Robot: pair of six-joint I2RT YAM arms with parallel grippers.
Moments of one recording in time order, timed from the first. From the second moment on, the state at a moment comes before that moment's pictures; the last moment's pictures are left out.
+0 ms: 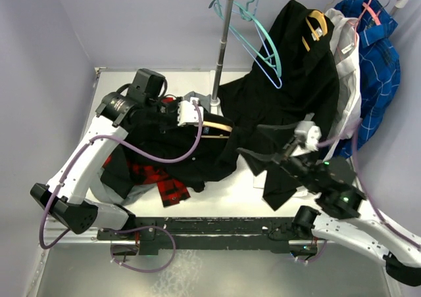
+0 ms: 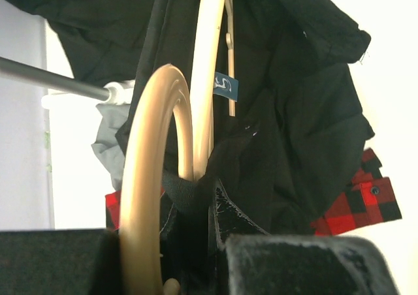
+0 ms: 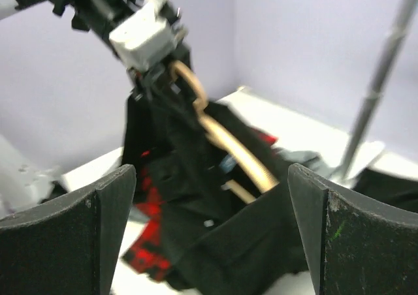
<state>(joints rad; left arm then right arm) -0.52 1.37 1.62 -1.06 0.51 0.96 0.96 0.57 0.72 0.07 0.09 0.17</state>
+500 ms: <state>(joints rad) -0.52 1.38 1.62 -1.21 0.58 1.17 0.78 0.80 0.97 -0.60 -0.13 -0.46</state>
